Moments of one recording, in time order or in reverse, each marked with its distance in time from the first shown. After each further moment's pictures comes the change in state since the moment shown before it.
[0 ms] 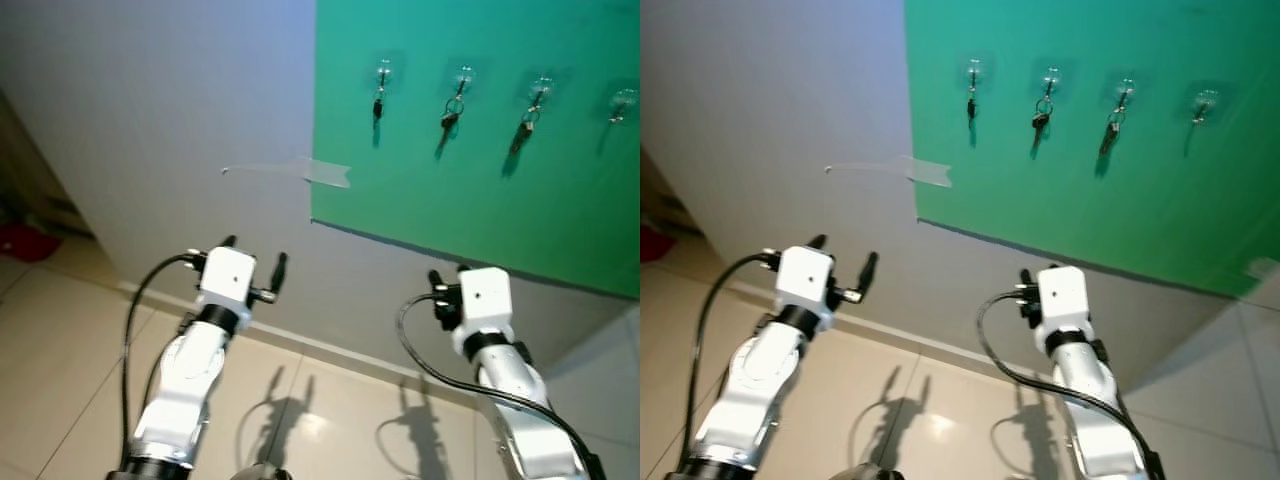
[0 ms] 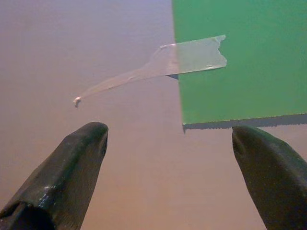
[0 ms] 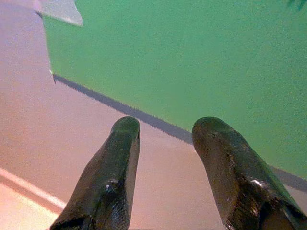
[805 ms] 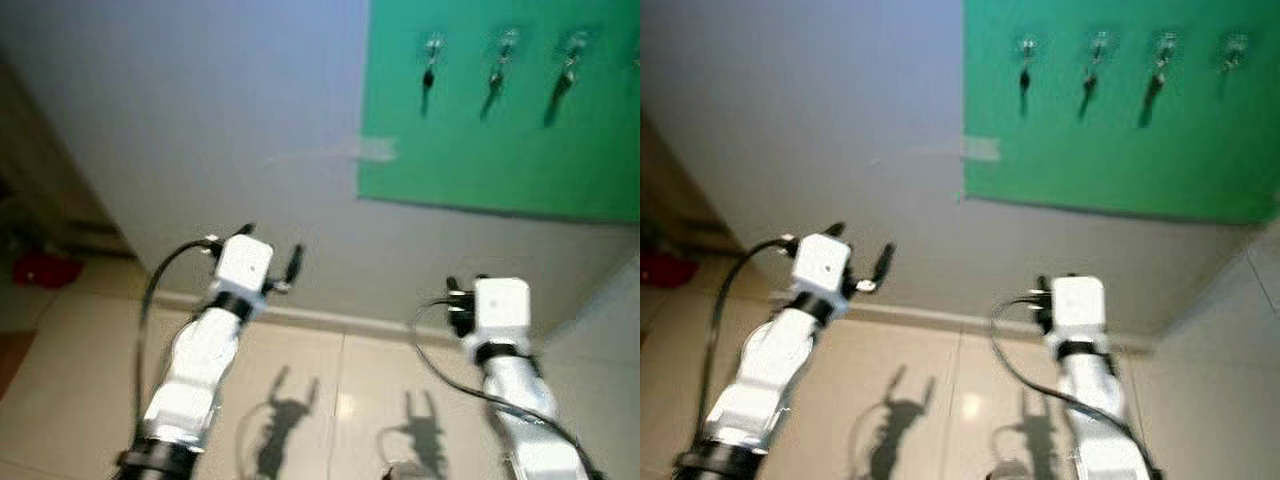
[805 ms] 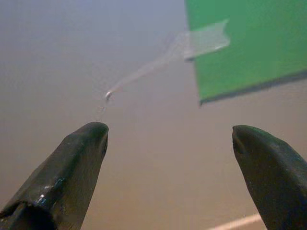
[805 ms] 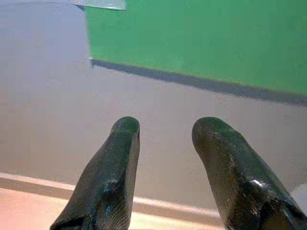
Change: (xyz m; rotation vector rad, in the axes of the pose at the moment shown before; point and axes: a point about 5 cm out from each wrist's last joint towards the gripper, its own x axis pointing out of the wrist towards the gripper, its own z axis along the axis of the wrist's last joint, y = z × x) left arm 0.014 -0.006 0.005 0.026 -0.013 -0.059; right arm -0.011 -0.004 -0.011 0.045 0.031 -0.097
